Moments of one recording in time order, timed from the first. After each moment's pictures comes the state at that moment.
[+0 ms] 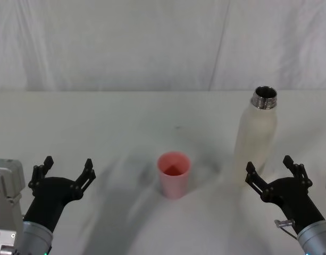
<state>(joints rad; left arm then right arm) 0.27 0.24 0.04 -1.85 -0.25 -0.02 -0.02 -0.18 0.13 -0.18 -1.75 0.16 -0.07 0.11</state>
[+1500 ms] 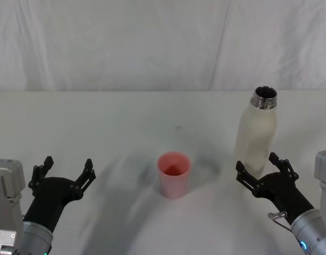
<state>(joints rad) 0.27 0.24 0.04 -1.85 -0.25 -0.02 -0.02 -0.06 0.17 -0.20 -1.62 0.23 -0.04 0.21</state>
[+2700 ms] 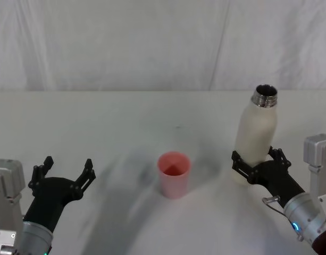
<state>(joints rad) 0.27 0.24 0.04 -1.85 -0.25 -0.02 -0.02 0.08 0.16 -0.22 -1.46 0.23 -0.05 0.23</state>
